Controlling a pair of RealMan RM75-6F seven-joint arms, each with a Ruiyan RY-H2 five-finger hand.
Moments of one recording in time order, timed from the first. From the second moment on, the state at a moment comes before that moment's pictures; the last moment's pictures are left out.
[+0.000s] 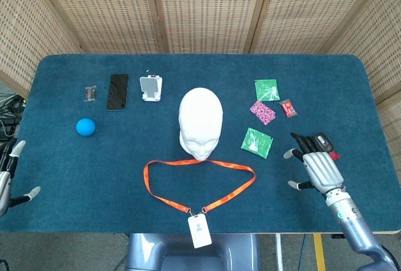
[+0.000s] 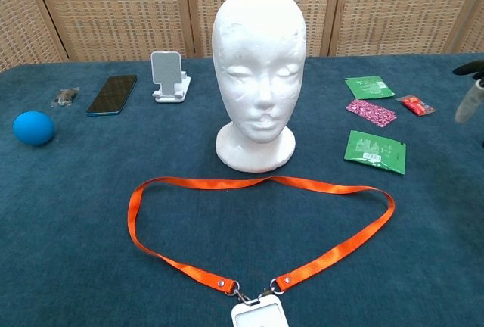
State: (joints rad) left arm -0.06 -1.12 -0.06 -1.64 1.47 1.50 0.09; right arm 0.37 -1.17 0.14 -1.66 -1.42 1.06 0.03
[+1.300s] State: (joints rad) left arm -0.08 -1.12 -0.07 -1.62 1.42 1.46 0.07; right arm 0.65 -1.62 0.13 -1.48 -0.97 1.01 -0.57
